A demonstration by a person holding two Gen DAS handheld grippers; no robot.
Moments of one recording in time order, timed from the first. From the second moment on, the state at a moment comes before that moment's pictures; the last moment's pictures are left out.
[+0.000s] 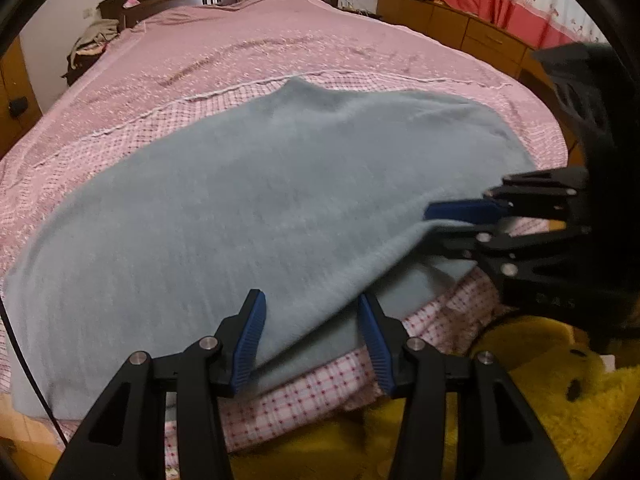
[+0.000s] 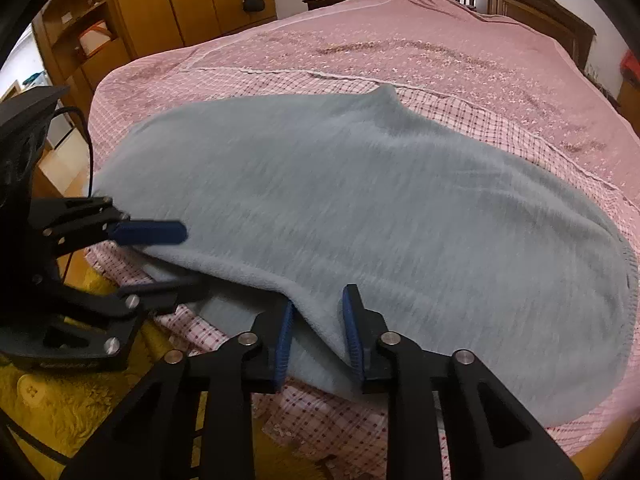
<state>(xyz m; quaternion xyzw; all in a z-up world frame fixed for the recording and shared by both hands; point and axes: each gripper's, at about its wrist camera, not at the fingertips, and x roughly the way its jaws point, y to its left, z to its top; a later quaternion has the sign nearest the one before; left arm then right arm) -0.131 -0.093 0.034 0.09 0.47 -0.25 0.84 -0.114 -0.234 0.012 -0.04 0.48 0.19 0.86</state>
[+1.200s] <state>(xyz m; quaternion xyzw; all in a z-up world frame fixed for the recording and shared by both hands) -0.130 -0.037 0.058 0.03 0.48 -0.24 0.84 -0.137 -0.272 0.026 0.02 0.46 0.19 0.87</state>
